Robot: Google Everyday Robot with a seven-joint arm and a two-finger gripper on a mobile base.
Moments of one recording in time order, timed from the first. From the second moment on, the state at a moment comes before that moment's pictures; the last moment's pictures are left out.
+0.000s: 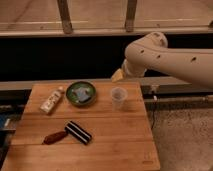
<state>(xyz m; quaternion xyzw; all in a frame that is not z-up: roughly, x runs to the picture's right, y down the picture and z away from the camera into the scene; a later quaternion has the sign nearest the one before) 0.079 -0.056 0.678 -0.12 0.02 0.59 0.80</state>
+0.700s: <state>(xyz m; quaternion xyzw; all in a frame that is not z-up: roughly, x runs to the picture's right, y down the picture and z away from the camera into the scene) 0.013 -0.048 0.667 -0.15 -0.01 0.53 0.83</state>
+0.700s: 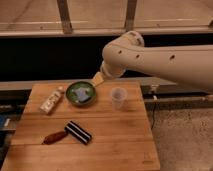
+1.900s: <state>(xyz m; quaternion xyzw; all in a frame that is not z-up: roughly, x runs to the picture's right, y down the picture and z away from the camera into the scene) -0.126 -0.003 0.704 -0.23 -0.03 0.34 0.91</state>
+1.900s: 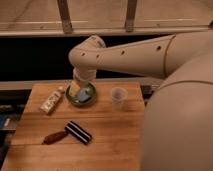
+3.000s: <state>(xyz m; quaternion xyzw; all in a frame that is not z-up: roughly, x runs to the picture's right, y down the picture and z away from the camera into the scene) -0.201 0.064 0.689 -0.31 -0.07 0.21 0.92</state>
